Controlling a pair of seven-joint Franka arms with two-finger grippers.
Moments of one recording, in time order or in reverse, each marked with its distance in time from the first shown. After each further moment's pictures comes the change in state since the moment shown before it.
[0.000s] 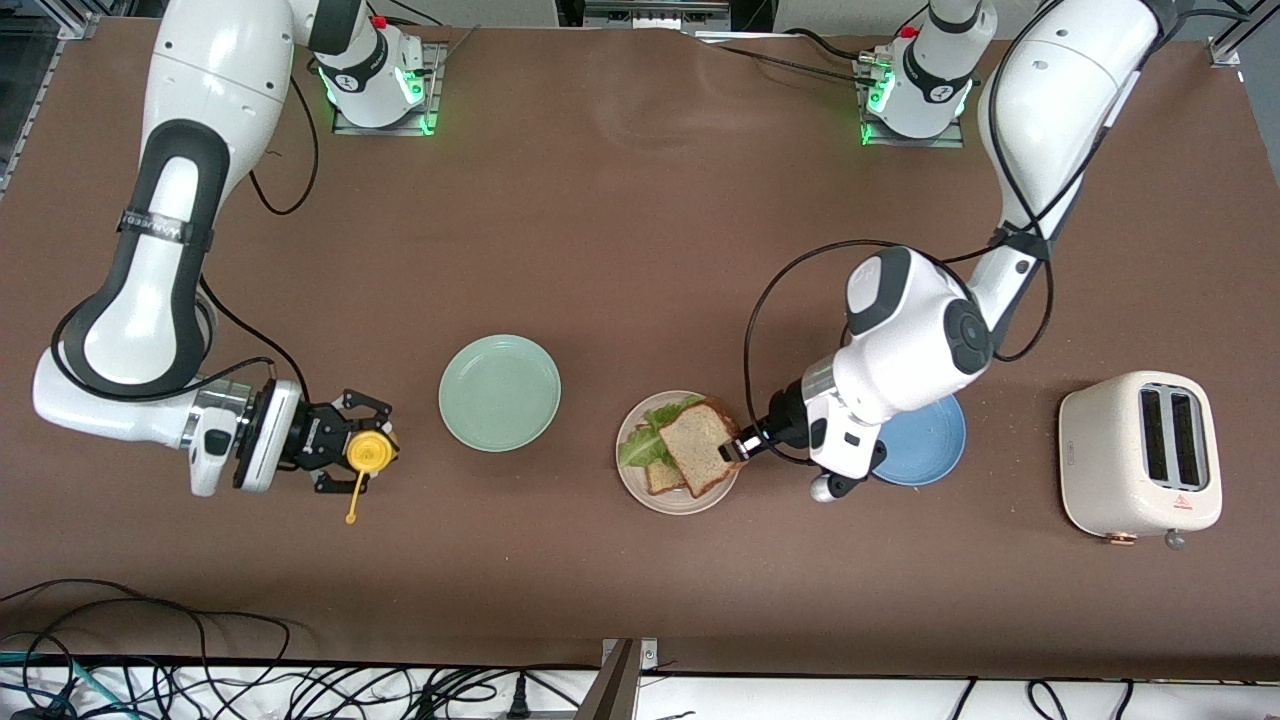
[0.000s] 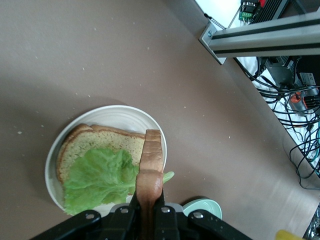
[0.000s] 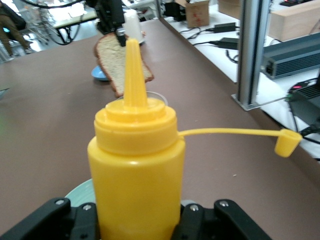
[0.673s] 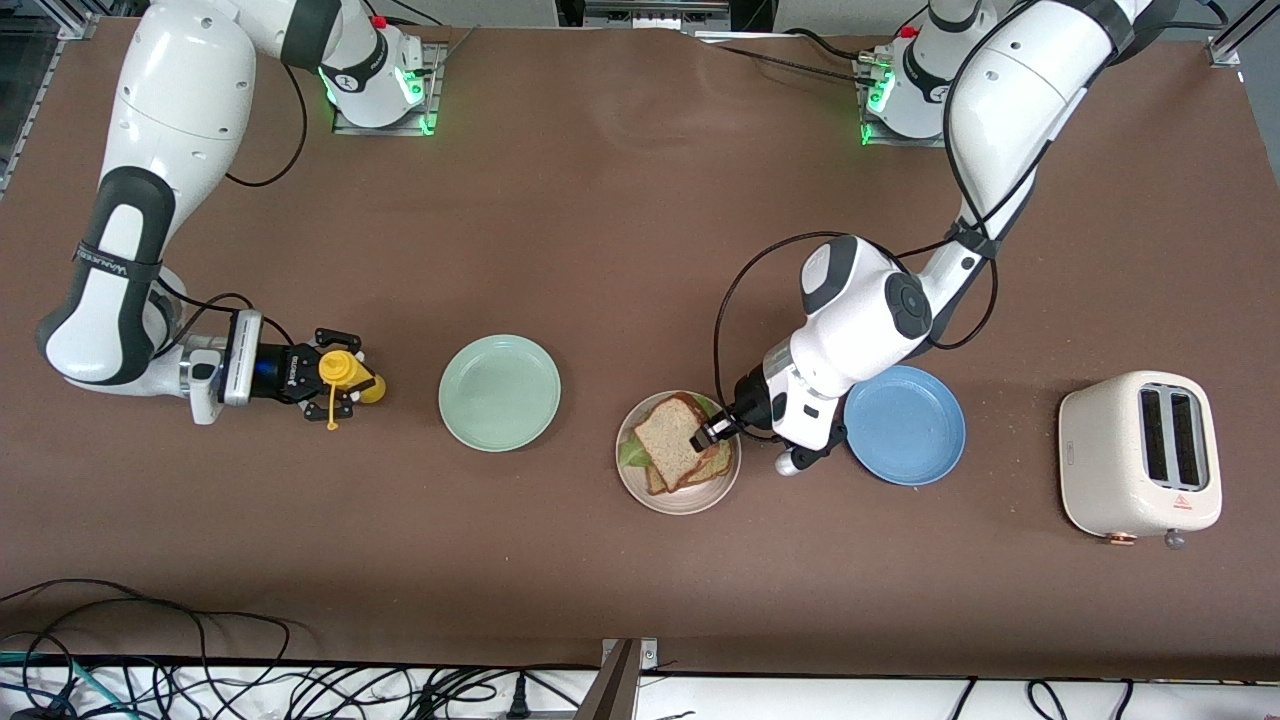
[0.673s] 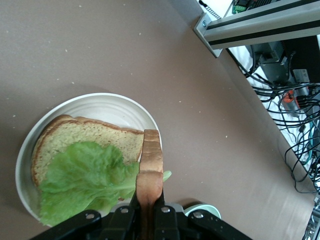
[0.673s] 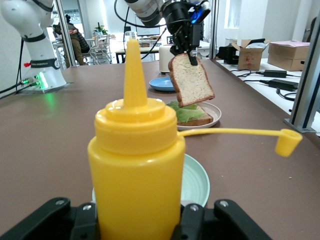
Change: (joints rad) left arm -0.041 0.001 0.000 -0.116 0.000 0.219 -0.003; right arm -0.106 0.028 0.025 -0.226 0.007 -0.290 -0.531
